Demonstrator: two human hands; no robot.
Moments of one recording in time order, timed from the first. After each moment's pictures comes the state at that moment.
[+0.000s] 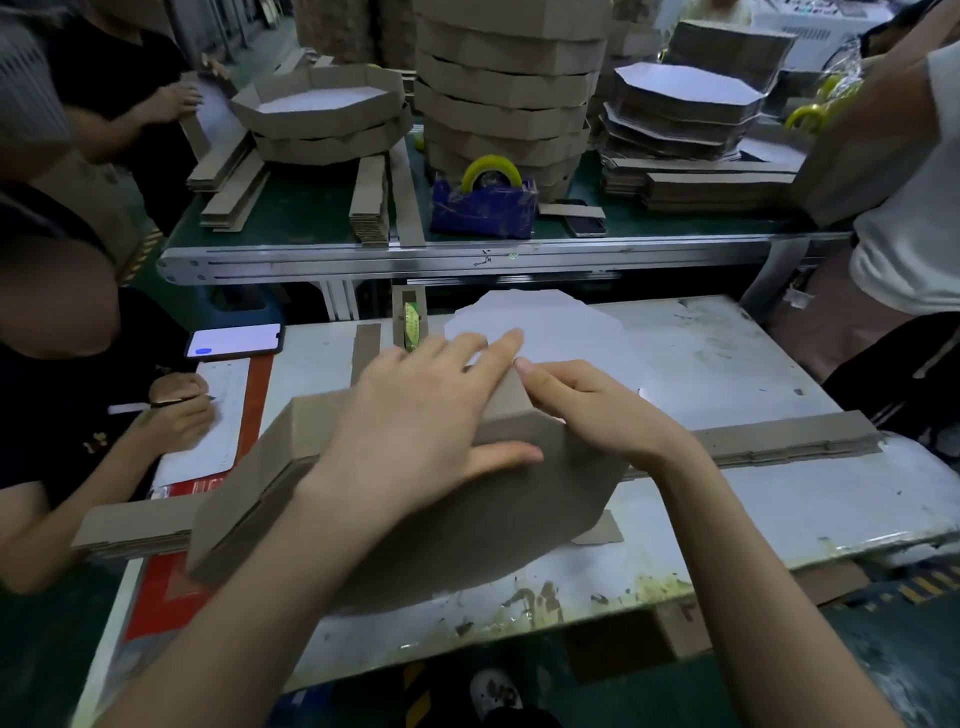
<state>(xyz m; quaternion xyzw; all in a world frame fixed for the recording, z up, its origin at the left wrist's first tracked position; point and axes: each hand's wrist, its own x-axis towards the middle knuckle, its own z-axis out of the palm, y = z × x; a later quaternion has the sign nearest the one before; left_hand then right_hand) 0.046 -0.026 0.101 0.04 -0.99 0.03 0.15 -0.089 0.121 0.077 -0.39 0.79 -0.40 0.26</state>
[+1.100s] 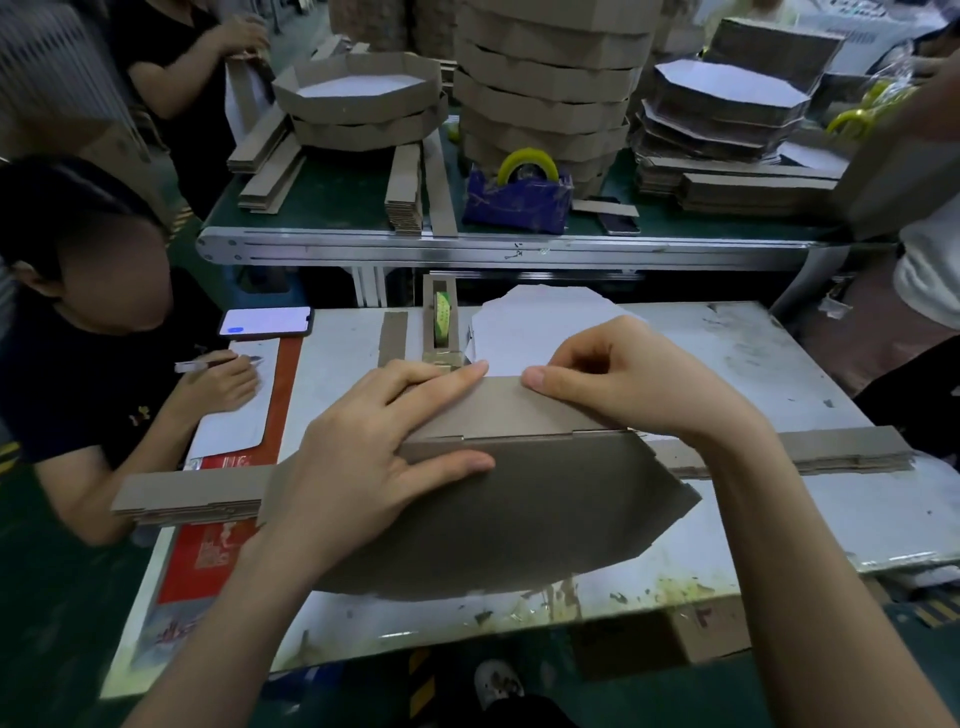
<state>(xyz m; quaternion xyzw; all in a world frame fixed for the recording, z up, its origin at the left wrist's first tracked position) 0.105 -0.068 0.054 0.03 -0.93 -0.24 0.27 -0.067 0.104 0.124 -0.43 0.83 -0.31 0.18</state>
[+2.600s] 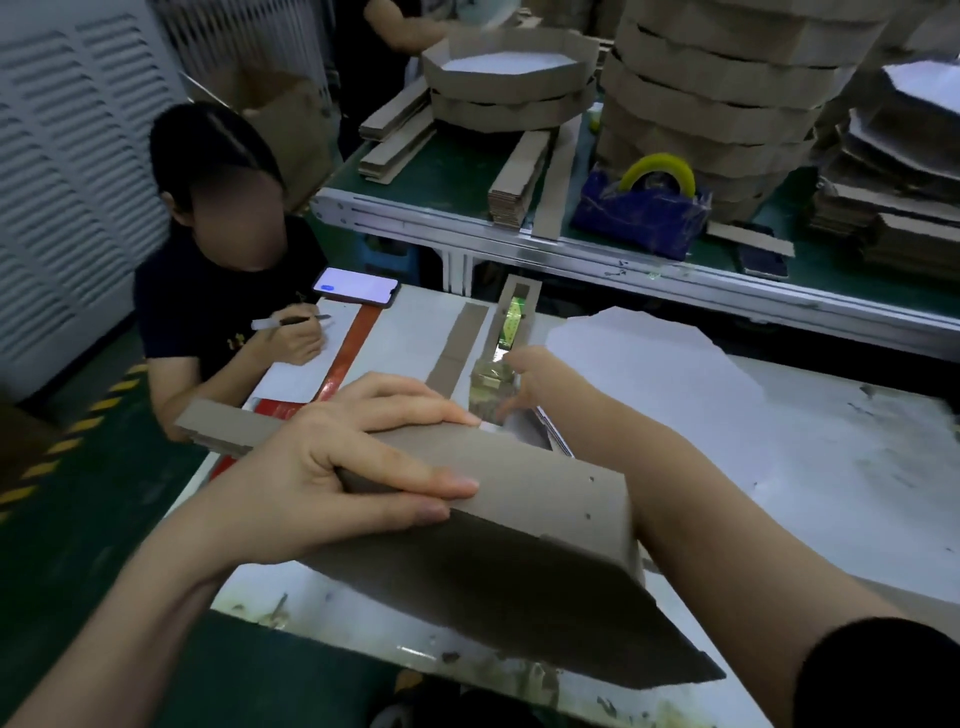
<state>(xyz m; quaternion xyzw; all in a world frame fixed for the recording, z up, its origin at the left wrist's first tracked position) 0.092 -0.063 0.081 0.04 -0.90 -0.41 0.18 -0.192 -0.101 -0.054 -0.01 0.71 -0.46 0.53</state>
